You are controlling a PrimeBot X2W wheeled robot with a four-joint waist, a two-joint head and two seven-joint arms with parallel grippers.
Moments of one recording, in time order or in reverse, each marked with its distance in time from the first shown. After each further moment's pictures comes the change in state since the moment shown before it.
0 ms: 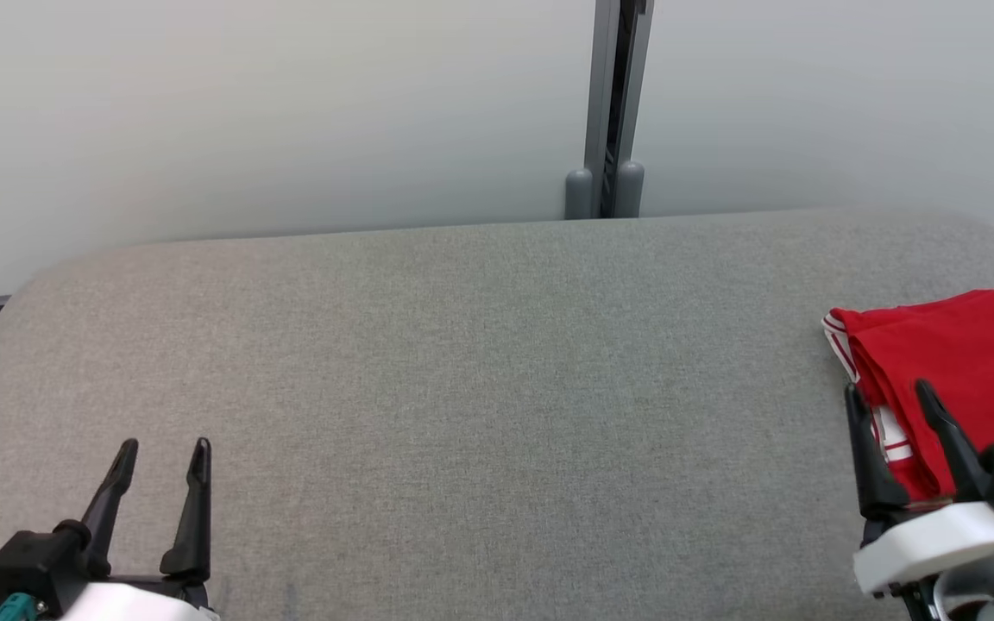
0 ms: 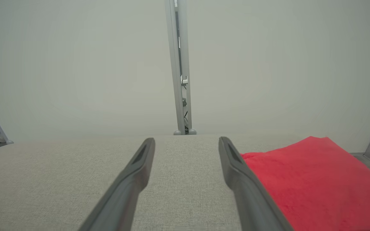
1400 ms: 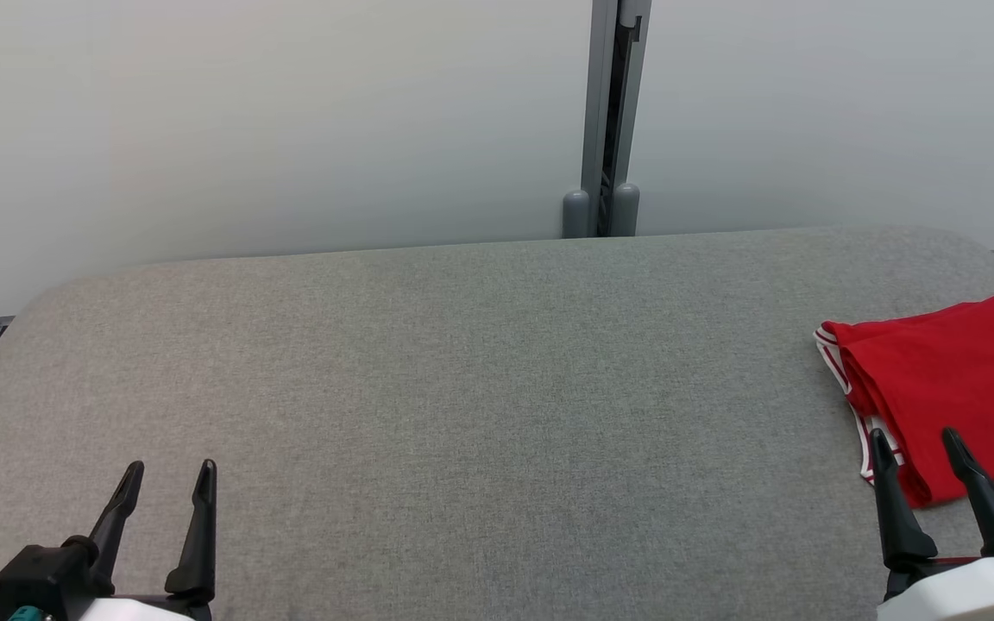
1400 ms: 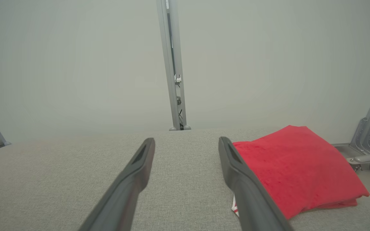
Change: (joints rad) left arm 0.046 0.015 -0.021 -0.045 -0.011 0.039 0.041; right arm 0.159 0.030 -0.055 -0.181 0.002 0.000 0.078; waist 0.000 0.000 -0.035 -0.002
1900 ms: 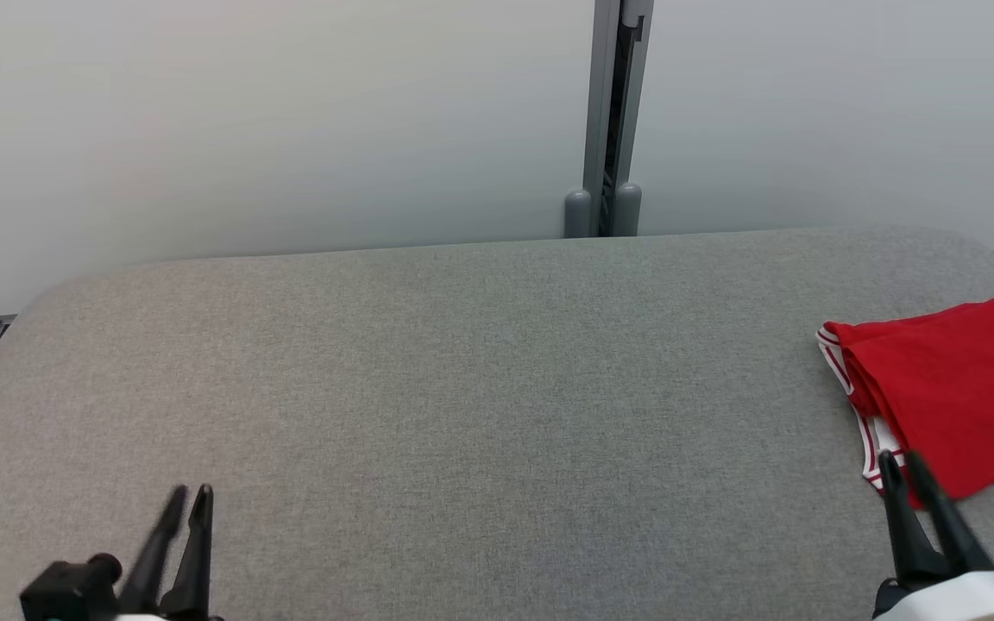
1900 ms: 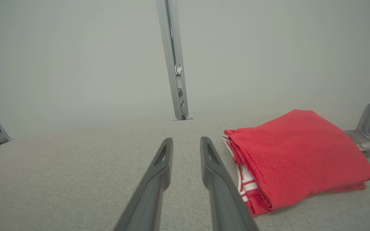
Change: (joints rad) left arm 0.007 -0.010 -0.018 0.019 -0.007 0.000 0.007; right arm 0.009 0.009 0.007 0.028 0.016 0.000 -0.007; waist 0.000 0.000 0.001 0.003
